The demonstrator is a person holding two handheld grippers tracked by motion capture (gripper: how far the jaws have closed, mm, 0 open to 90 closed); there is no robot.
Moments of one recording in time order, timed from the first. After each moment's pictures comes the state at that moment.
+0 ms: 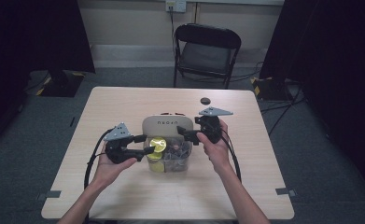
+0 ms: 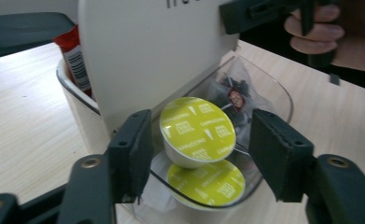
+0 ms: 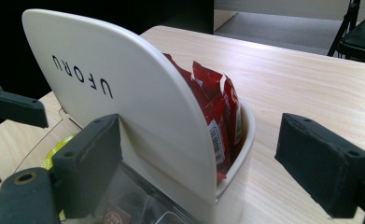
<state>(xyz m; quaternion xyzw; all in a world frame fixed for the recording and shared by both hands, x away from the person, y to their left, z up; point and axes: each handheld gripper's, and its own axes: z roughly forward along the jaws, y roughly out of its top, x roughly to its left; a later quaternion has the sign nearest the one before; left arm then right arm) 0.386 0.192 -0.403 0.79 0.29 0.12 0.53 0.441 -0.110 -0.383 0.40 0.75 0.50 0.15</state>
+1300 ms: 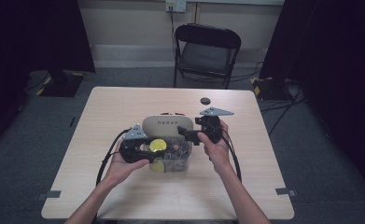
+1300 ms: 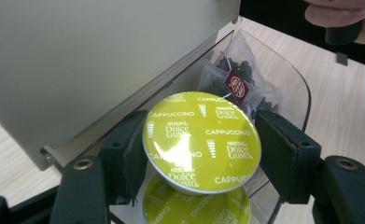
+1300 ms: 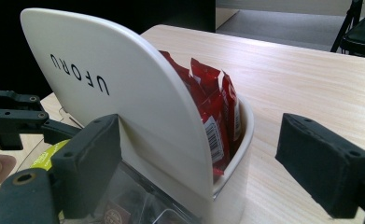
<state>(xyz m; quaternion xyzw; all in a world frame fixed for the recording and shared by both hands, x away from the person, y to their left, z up) 0.400 0.160 -0.419 0.82 0.28 0.10 0.49 0.442 -0.112 -0.385 0.40 0.75 0.51 0.14</state>
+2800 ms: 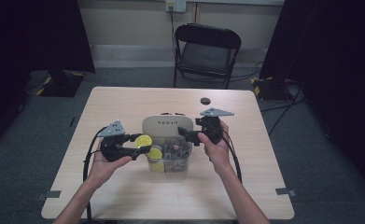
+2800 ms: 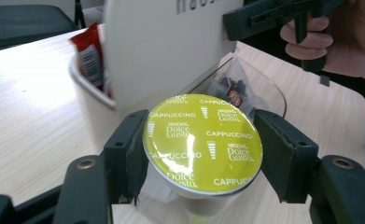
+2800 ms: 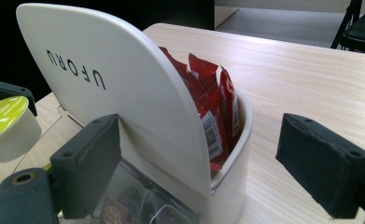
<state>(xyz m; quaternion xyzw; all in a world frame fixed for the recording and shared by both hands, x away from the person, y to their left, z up) 0.388 0.209 -0.395 0.79 0.29 0.10 0.52 0.441 -0.114 -0.387 0.41 0.75 0.50 0.14</state>
